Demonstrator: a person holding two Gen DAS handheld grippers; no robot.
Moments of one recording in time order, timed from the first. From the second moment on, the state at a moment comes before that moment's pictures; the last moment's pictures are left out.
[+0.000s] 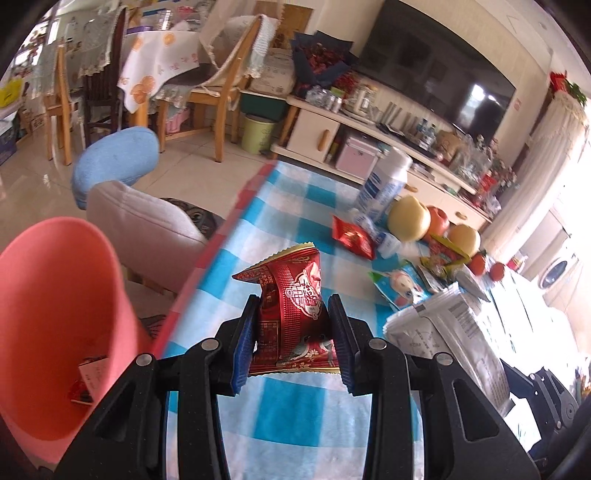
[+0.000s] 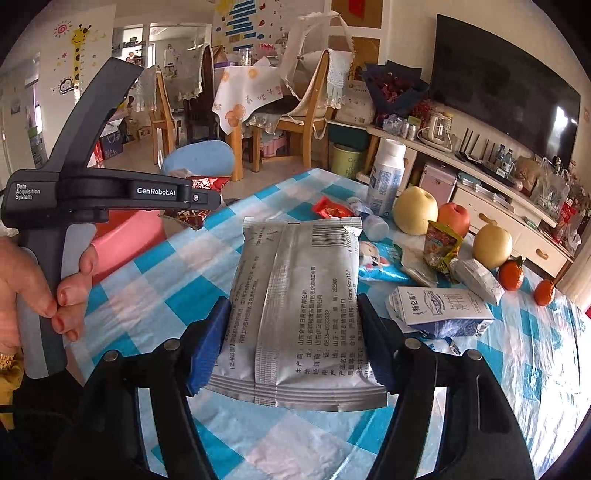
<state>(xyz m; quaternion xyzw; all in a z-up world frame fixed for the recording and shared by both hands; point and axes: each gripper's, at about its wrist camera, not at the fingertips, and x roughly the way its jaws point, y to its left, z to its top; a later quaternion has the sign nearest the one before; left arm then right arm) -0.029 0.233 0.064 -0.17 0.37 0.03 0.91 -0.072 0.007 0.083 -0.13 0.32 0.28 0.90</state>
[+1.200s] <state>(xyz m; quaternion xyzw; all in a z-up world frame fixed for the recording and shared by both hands) -0.122 0.439 0.076 -0.30 0.27 0.32 0.86 -0.093 0.194 0.107 -0.17 0.25 0.40 0.87</state>
